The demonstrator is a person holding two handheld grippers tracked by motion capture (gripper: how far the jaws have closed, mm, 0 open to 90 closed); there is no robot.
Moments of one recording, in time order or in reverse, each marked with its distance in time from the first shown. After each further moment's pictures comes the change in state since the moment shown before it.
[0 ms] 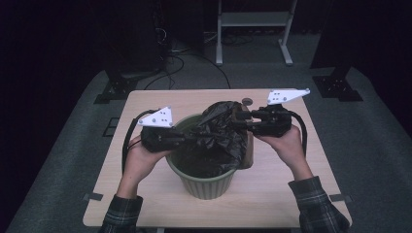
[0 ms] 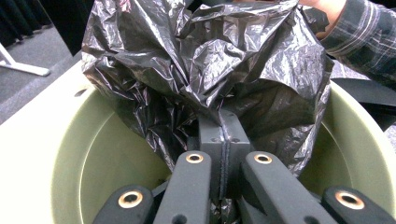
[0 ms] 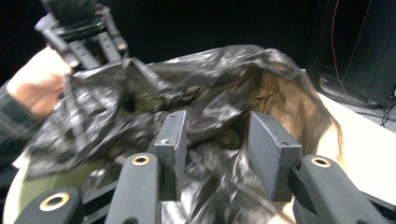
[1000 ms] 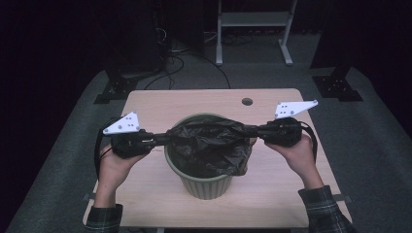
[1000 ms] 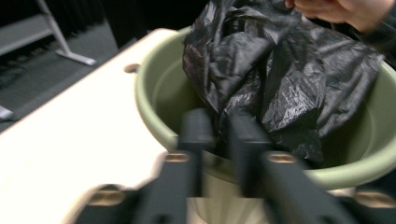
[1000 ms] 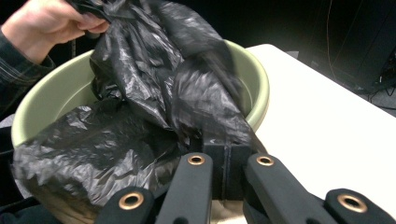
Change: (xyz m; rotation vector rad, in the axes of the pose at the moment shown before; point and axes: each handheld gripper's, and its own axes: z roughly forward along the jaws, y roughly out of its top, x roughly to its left) left arm 0.005 -0.045 -0.058 -0.057 0.169 -0.082; right arm 0.009 -0.026 -0.022 0.094 -0.040 -0.072
